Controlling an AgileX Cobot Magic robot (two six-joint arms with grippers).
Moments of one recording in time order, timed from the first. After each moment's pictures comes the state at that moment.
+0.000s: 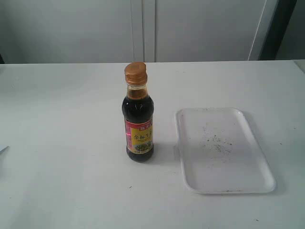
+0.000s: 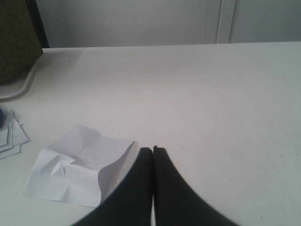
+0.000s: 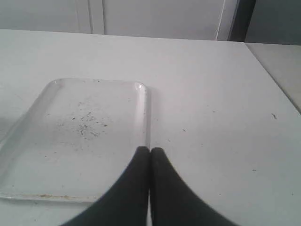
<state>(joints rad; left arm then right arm) 0.00 0.00 0.02 -0.16 0.25 0.16 0.06 0.01 -0.01 -0.05 0.34 0.04</state>
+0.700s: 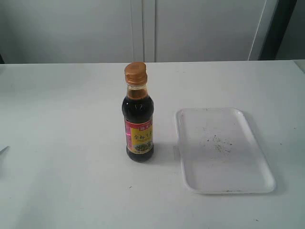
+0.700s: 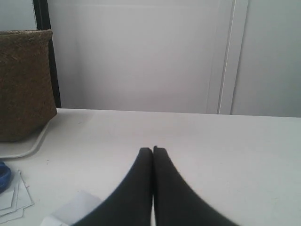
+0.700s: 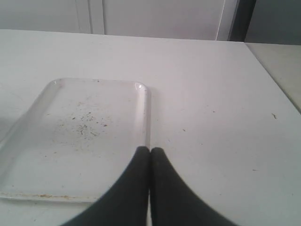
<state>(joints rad) 0.00 0.02 0.01 -0.16 0.01 0.10 0.06 0.01 -0.01 -0.05 0.34 0.04</state>
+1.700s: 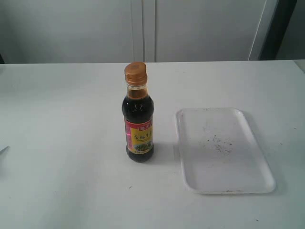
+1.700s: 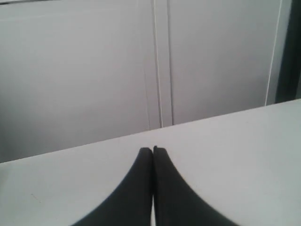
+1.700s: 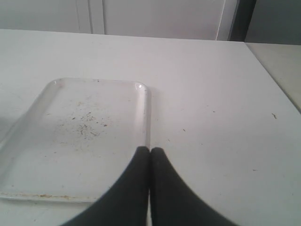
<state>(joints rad) 0.00 0.84 -0.36 0.68 -0.48 -0.55 0.06 0.01 -0.01 -0.05 0.34 0.04</state>
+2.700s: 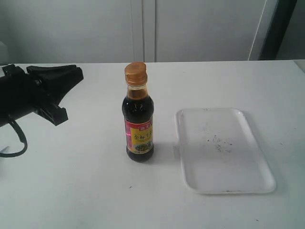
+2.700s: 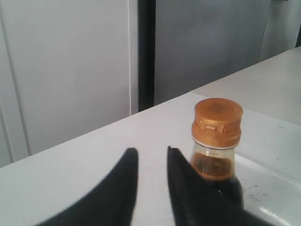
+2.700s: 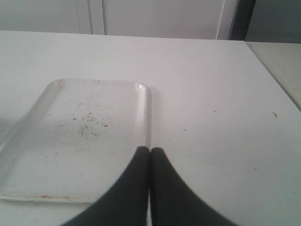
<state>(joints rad) -0.24 1.35 -0.48 0.75 -0.97 -0.50 0.06 0.01 -0.01 -0.05 0.34 0.05</state>
